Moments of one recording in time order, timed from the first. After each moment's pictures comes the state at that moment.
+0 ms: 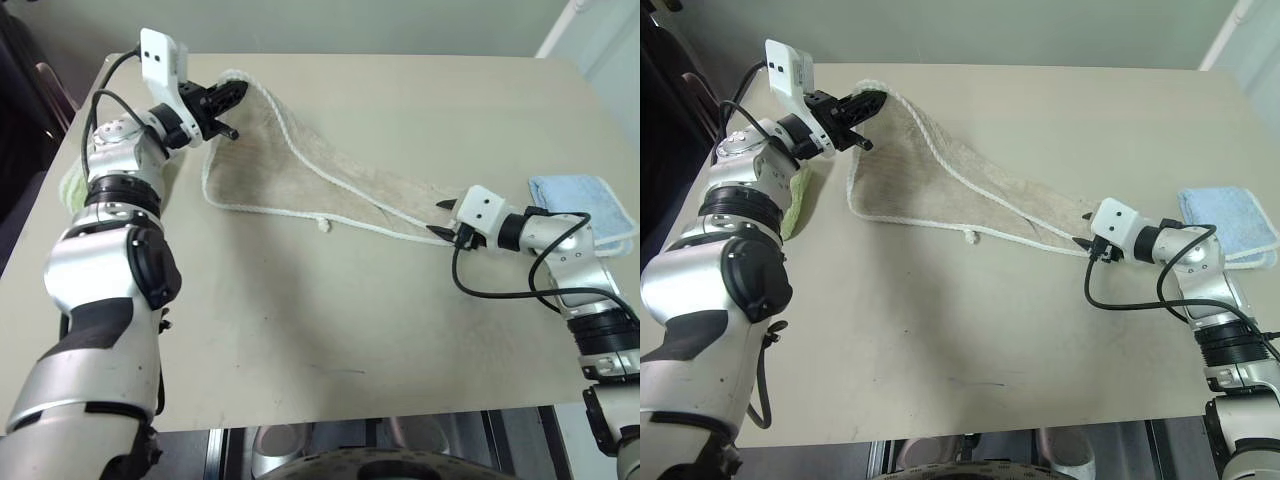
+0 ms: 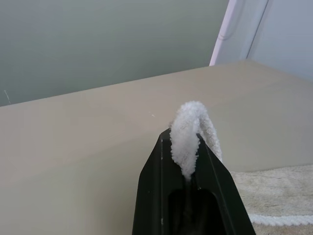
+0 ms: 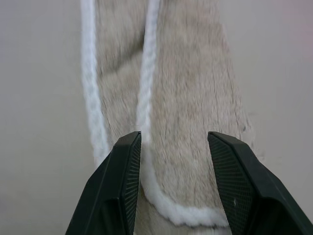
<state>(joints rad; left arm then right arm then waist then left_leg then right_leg) -1.29 0.55 0.31 1.36 -0.09 -0.04 -0.95 -0.48 -0.73 0.17 0.19 -0.04 0.04 0.87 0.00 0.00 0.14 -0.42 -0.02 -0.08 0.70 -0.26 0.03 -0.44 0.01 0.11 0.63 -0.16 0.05</state>
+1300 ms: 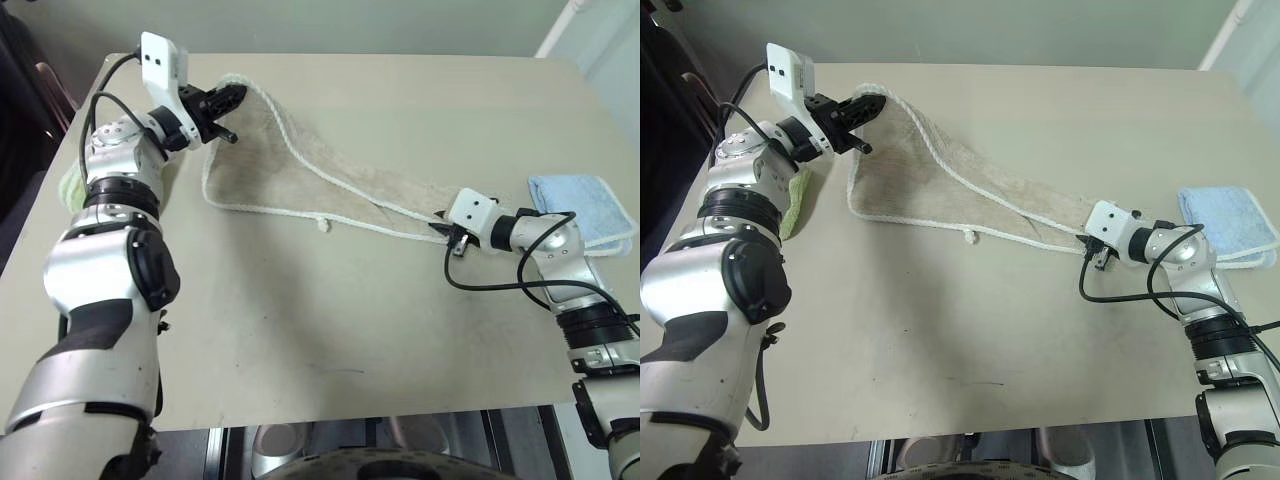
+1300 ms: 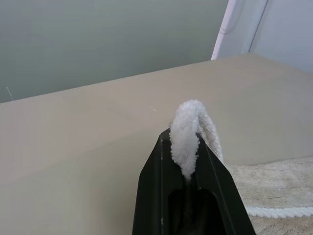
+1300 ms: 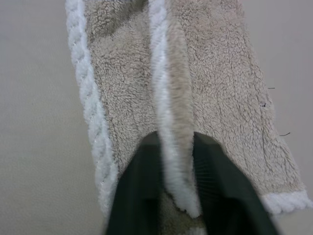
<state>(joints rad) -1.28 0.56 0.29 1.36 -0.08 -0.05 -0.95 -0.51 -0.69 0.18 0.24 -0.10 0.09 0.87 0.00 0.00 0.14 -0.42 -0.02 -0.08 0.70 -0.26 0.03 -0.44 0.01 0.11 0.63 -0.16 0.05</state>
